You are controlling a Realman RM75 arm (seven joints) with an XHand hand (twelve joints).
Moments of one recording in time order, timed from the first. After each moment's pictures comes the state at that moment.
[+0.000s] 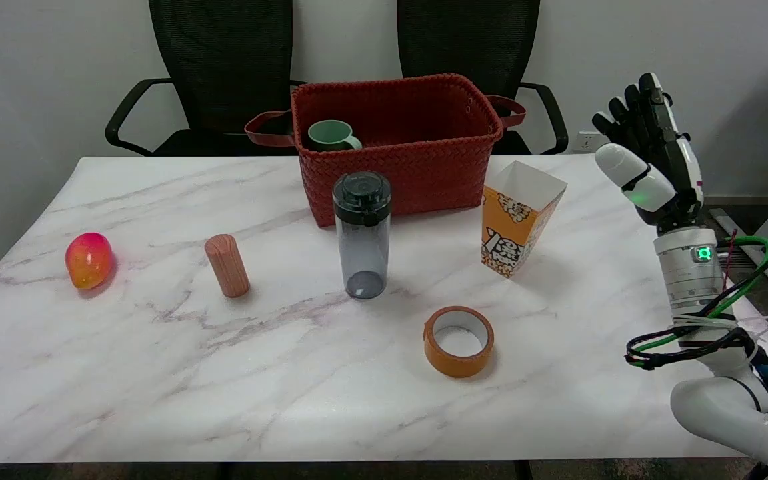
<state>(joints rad) -0.20 -0.88 -1.71 1.28 0.93 1.06 1.31</state>
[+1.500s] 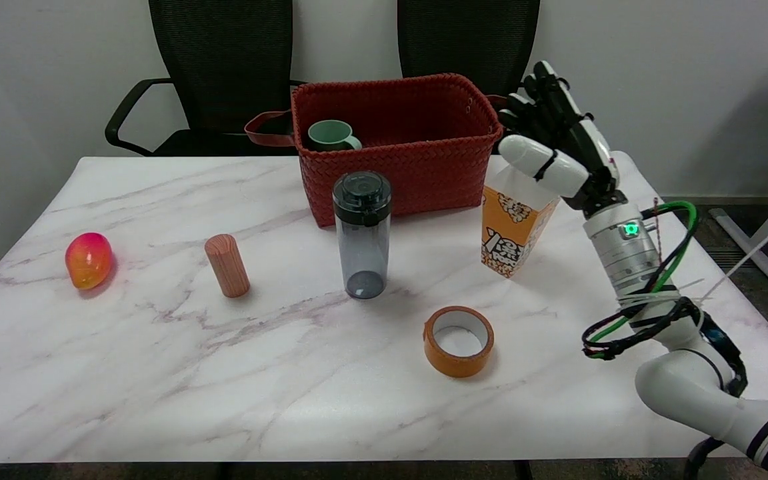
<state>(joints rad) -0.13 -0.93 -1.73 1.50 0.81 0.75 1.21</state>
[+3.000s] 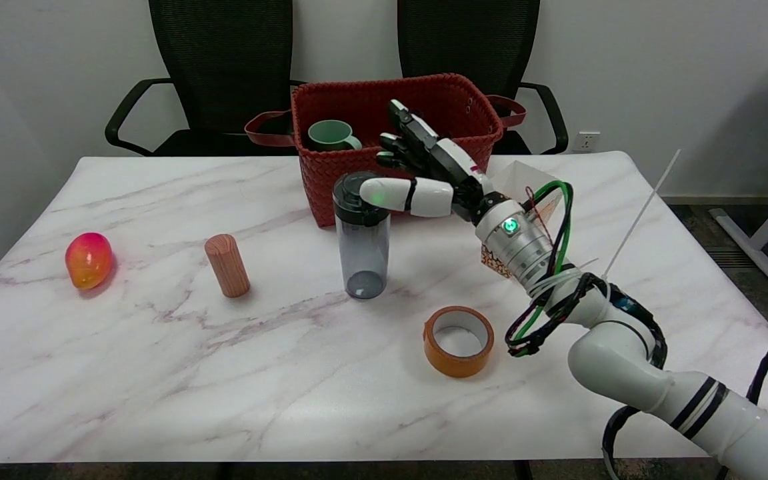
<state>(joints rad) 0.08 -1.04 -1.92 1.59 0.77 0.33 0.97</state>
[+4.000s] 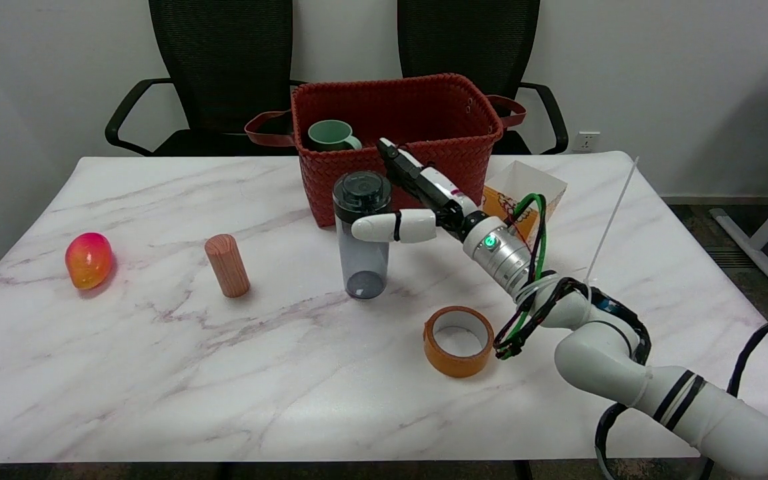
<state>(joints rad) 0.14 -1.06 -1.97 1.47 0.76 0.27 0.87</state>
